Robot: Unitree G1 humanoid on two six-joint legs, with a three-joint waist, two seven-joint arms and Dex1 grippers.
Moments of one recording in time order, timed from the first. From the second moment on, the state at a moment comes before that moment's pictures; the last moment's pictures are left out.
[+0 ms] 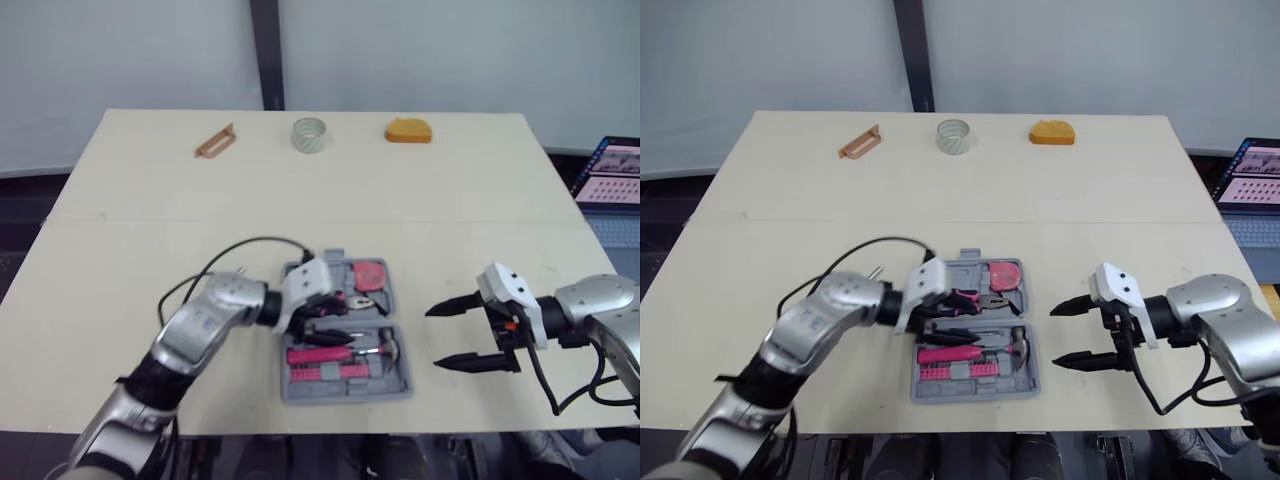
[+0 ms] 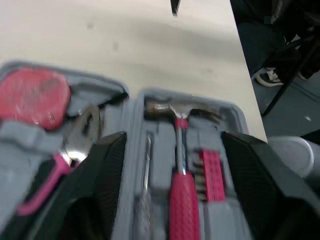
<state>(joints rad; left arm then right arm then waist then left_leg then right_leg) -0.43 0.52 -0.35 -0.24 -0.27 0.66 -0.97 -0.23 -1.02 0.02 -0.20 0.50 0.47 1.40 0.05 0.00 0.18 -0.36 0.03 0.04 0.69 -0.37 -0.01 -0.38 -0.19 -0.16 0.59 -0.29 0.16</state>
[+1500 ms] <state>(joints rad) -0.33 0.45 -0.42 -0.05 -0.11 0.34 -0.97 -0.23 -1.02 0.02 -0.20 0.51 0.48 1.40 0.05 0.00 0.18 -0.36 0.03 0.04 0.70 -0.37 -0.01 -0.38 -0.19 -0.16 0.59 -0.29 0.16</state>
